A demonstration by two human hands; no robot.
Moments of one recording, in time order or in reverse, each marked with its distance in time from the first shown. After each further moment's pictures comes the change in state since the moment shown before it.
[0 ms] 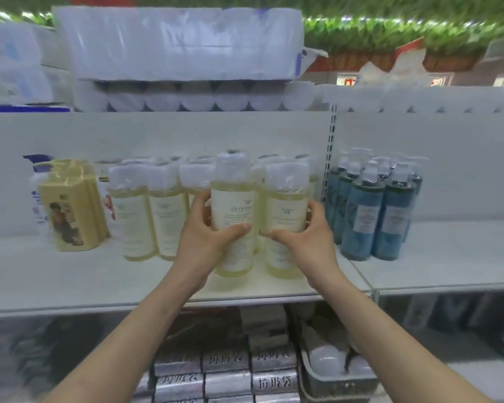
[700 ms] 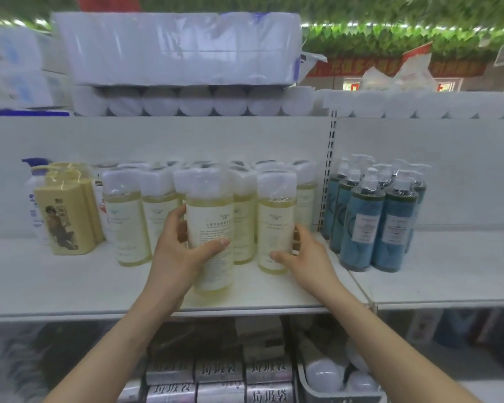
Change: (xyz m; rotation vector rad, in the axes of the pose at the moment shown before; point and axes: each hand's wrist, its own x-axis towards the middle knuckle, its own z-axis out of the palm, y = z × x) left_hand -0.012 -0.011 -0.019 0.042 0.094 -0.005; right_hand 0.016 0.038 -0.015 -0.212 -0.262 -0.015
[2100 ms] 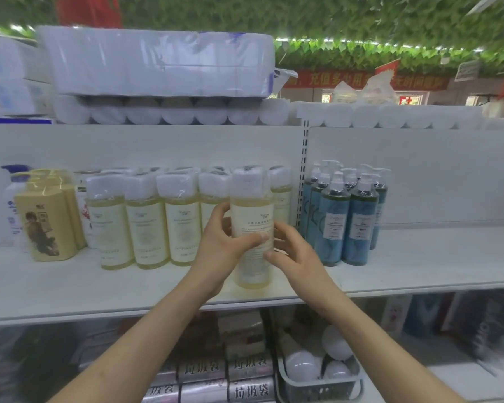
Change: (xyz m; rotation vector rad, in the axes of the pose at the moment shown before) left_hand -0.011 0.029 0.087 -0.070 -0.197 -0.059; right_hand -0.053 -0.026 -0.037 0.250 -0.087 -0.128
